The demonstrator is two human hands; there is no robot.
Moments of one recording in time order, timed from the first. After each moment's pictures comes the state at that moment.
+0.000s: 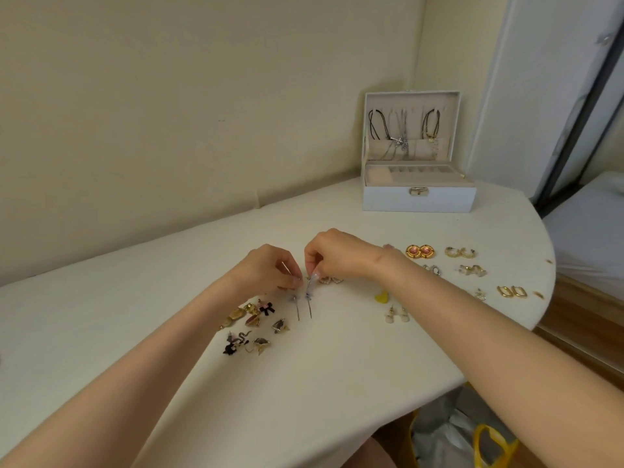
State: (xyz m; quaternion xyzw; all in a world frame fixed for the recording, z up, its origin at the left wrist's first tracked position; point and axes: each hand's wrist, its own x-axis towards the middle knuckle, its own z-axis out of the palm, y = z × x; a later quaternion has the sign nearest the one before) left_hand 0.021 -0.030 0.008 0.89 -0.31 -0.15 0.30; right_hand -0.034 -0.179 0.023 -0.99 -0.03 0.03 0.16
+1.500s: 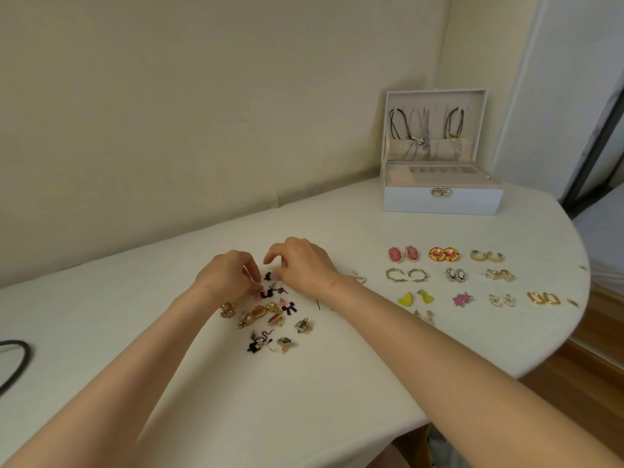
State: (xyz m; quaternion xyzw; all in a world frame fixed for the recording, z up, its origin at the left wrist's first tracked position) left_hand 0.048 0.032 -0.001 0.96 -0.20 -0.06 0.19; right_hand 0.003 -0.108 -0.010 -0.97 -0.03 -0.11 0.22
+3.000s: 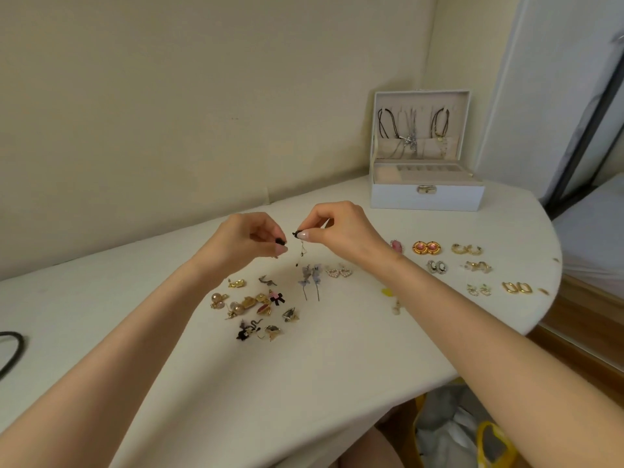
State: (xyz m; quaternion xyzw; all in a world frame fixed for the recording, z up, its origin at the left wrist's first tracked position) left_hand 0.005 0.014 0.043 0.83 -0.32 -0.07 0.45; right_hand -0.056 -0.157 0.036 -0.89 0.01 -0.20 0.42
